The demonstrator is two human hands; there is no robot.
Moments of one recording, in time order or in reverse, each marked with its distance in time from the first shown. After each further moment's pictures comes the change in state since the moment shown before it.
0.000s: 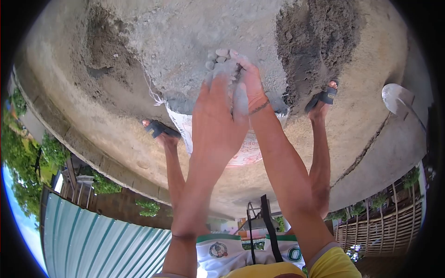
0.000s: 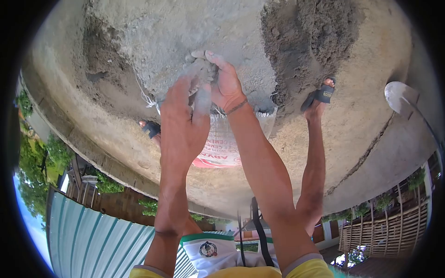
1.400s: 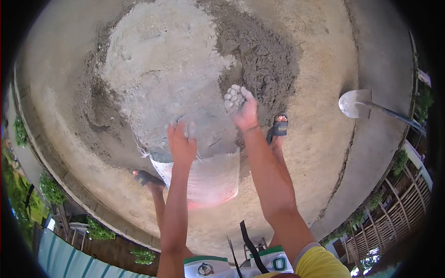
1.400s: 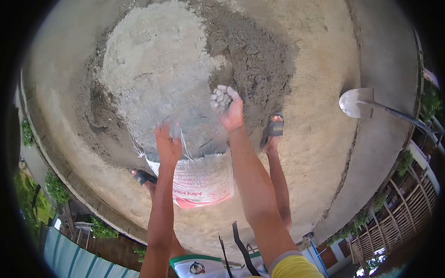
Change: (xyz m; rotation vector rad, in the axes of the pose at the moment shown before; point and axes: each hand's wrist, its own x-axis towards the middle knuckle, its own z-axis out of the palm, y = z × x) left_hand 0.022 -0.008 0.040 0.156 0.163 0.088; right_hand -0.017 -0.157 -0.032 0.148 0.027 -0.266
